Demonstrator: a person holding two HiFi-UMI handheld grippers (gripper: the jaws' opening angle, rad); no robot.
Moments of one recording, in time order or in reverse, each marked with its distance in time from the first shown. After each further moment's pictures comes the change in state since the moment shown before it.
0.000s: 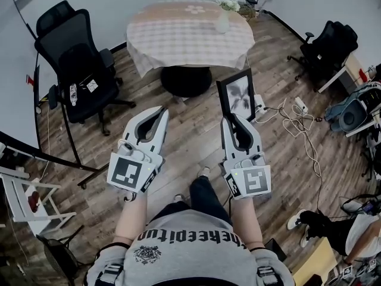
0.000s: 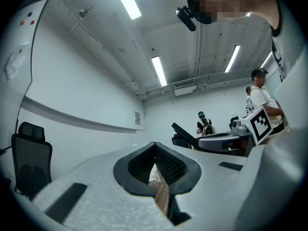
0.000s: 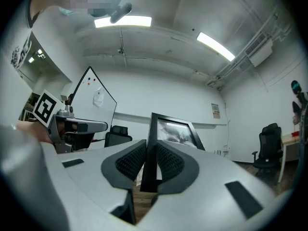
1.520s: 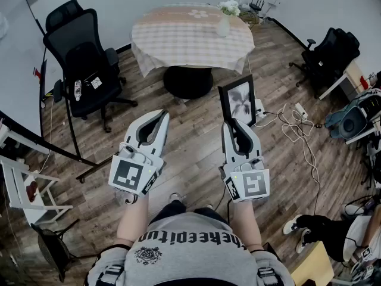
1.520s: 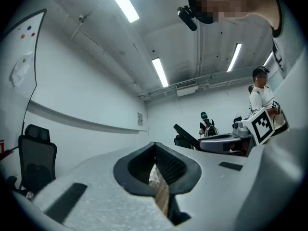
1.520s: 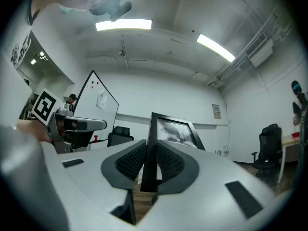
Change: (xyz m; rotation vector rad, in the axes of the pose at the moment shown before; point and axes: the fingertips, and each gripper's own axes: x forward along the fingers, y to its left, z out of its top) left arm -0.024 -0.044 0.020 -0.005 0.000 0.054; right arm -0.049 -0.005 0.014 0.001 0.001 0.025
